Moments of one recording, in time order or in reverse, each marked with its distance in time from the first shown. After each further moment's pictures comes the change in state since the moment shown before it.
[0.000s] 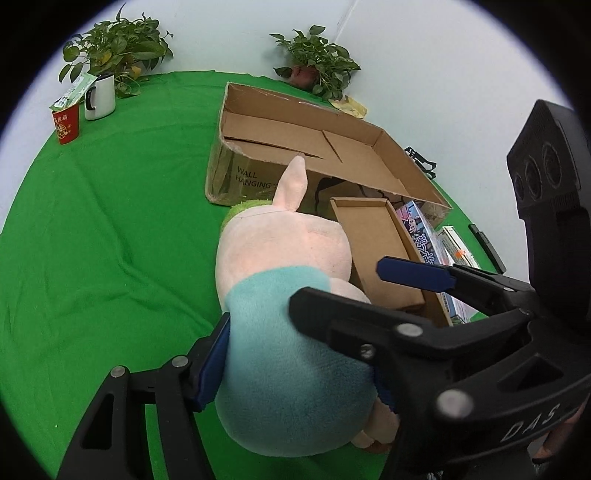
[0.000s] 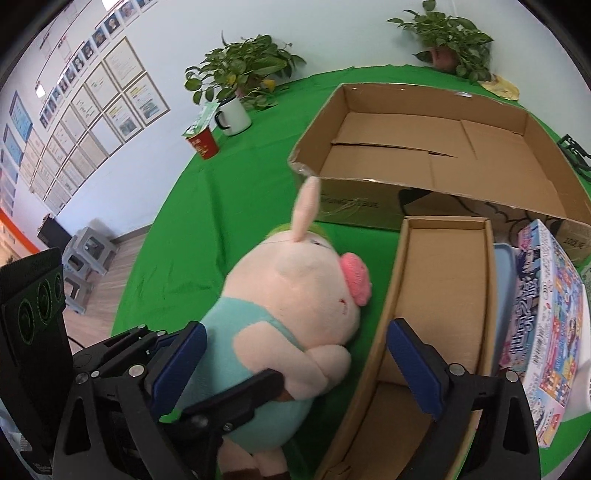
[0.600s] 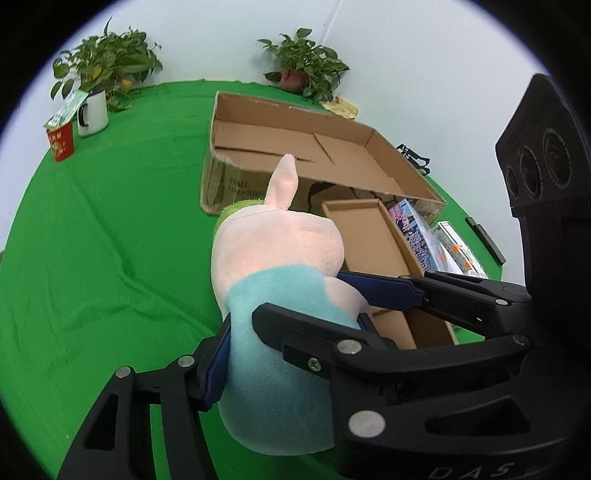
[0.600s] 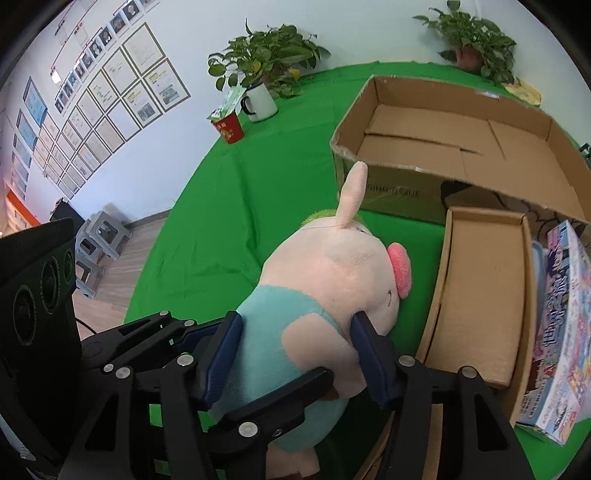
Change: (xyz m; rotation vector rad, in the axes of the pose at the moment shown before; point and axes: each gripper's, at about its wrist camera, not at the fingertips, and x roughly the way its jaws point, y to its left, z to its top) left arm -0.009 -0.010 0.006 0.069 -0.024 0.004; right arm 0.001 0.026 -0.011 -0.038 0.016 0.044
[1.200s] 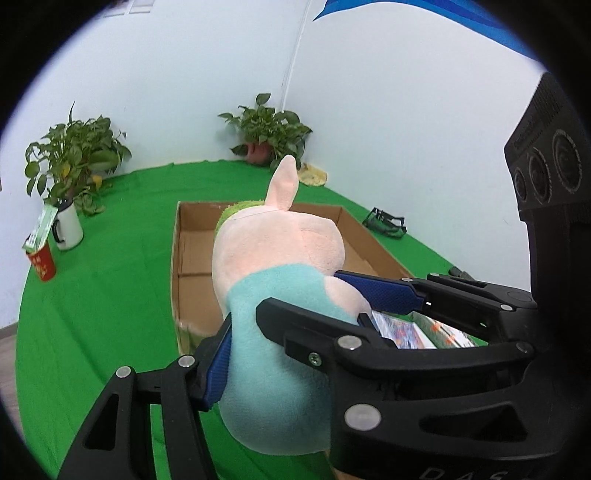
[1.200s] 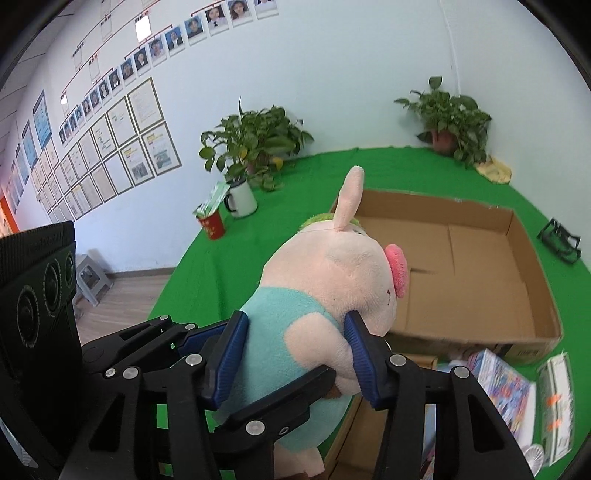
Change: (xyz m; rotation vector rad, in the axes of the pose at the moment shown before) left arm -0.018 -0.044 0.107 0.150 -0.230 -0.020; right arm -0.123 -0.027 0.082 -0.045 -0.290 -0.095
